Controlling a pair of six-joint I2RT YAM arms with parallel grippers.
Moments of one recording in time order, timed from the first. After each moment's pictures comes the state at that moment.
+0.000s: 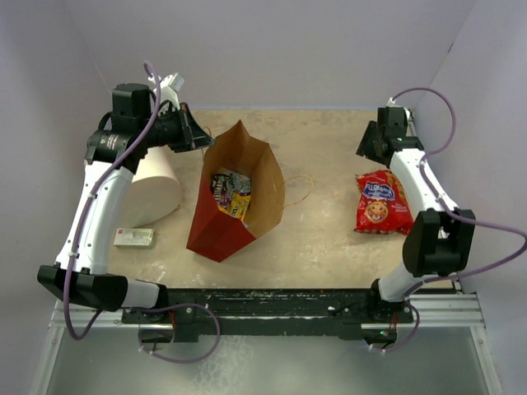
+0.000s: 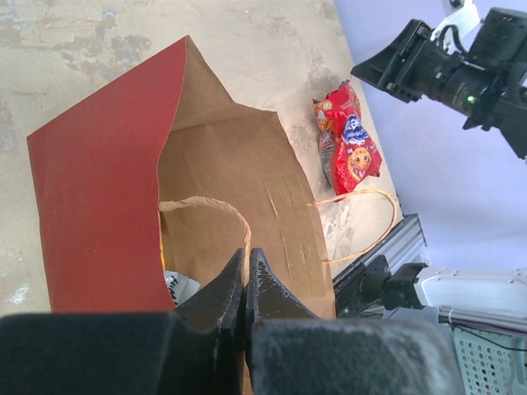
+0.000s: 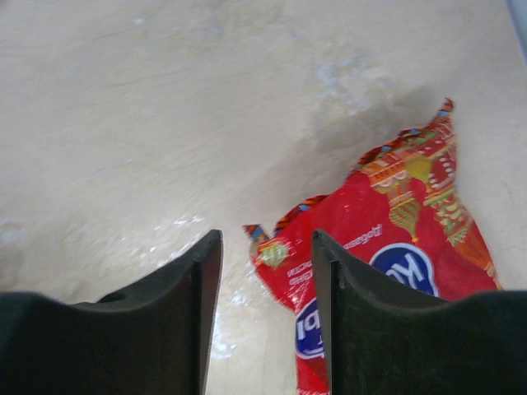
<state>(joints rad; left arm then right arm) -0.18 1.36 1.66 -0.83 0.57 -0.41 0.02 1.56 1.36 -0.56 0.17 0.34</state>
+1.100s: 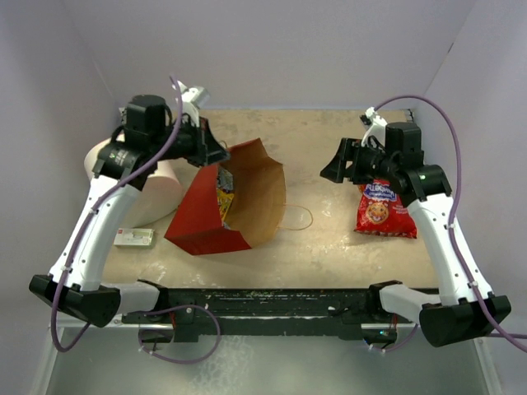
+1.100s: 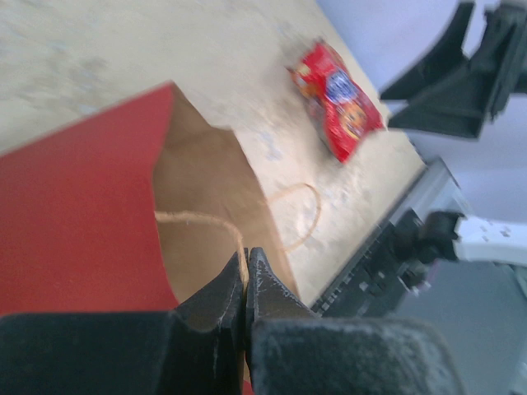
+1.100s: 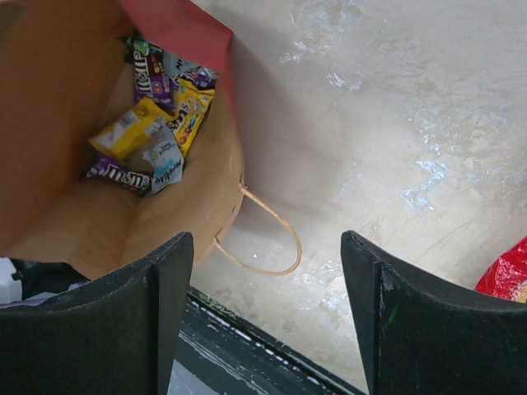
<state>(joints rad) -0.33 1.29 1.59 -0.77 0.59 -0.26 0.18 1.15 1.32 -0.81 -0.41 0.29</state>
